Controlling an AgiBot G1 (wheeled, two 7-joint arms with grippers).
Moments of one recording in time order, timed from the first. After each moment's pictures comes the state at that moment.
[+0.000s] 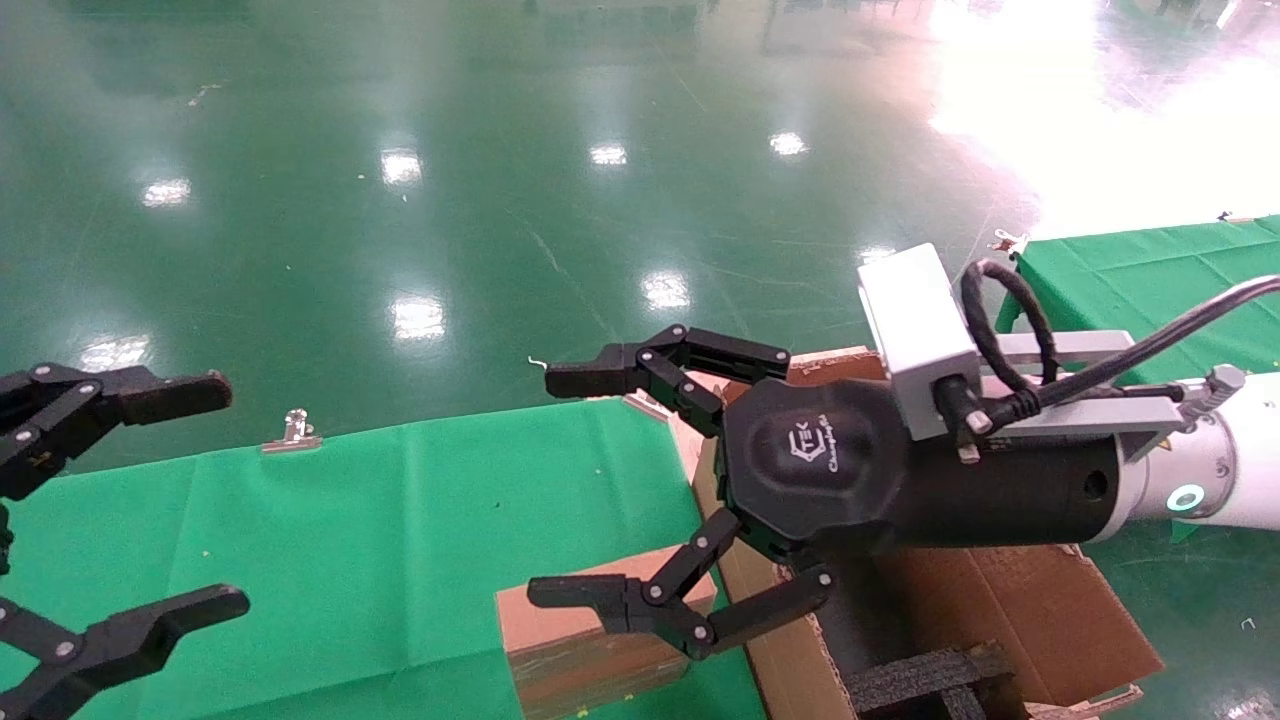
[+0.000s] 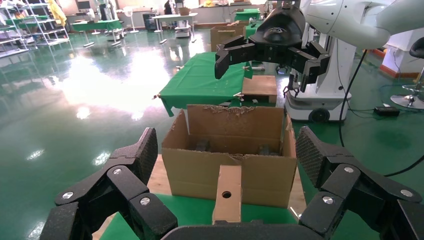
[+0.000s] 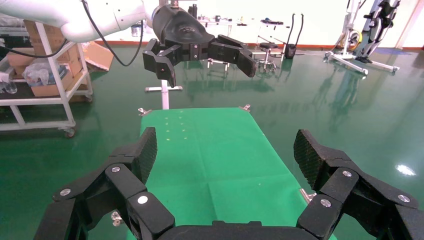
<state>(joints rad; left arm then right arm) -1.09 0.58 0.35 -1.25 0.67 1.46 -0.14 1.08 -0.61 -0.28 1.28 -0.73 -1.49 0.19</state>
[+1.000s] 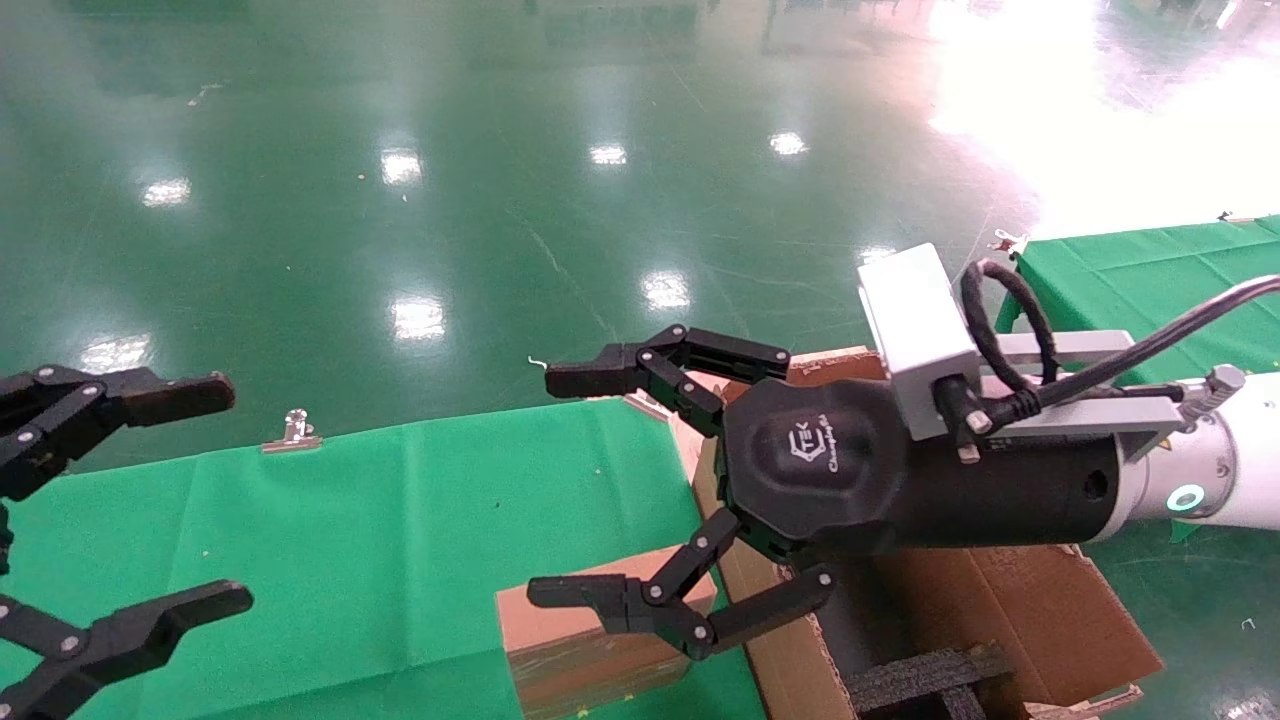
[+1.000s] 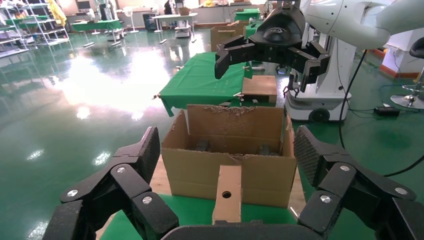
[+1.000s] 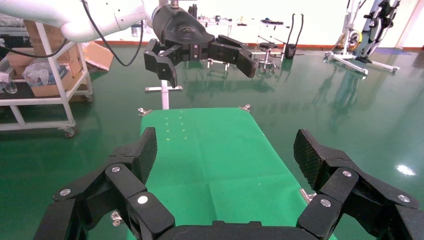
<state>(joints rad) -1.09 0.58 0.35 -1.25 0.67 1.46 -0.14 1.08 -0.61 -0.29 1.28 -0.75 -1.50 0.20</state>
